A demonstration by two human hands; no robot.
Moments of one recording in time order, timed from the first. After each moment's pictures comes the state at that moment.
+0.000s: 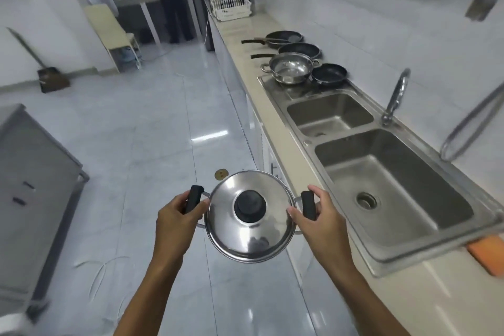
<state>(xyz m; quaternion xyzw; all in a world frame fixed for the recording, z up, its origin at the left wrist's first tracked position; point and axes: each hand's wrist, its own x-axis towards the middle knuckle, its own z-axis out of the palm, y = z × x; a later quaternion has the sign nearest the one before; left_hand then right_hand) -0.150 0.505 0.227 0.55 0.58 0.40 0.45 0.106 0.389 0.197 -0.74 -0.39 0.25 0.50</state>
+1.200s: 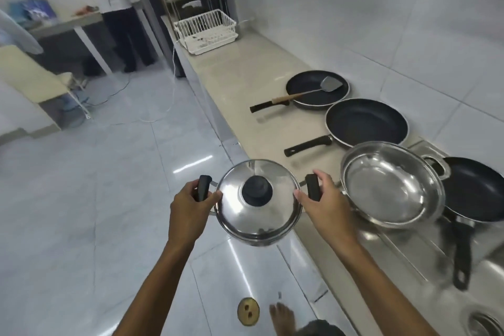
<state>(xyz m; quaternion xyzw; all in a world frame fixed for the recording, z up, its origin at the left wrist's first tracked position) 0.088 1.505 0.216 0.66 0.57 0.28 0.40 0.314 1.357 0.184 -0.80 -0.31 0.21 0.47</state>
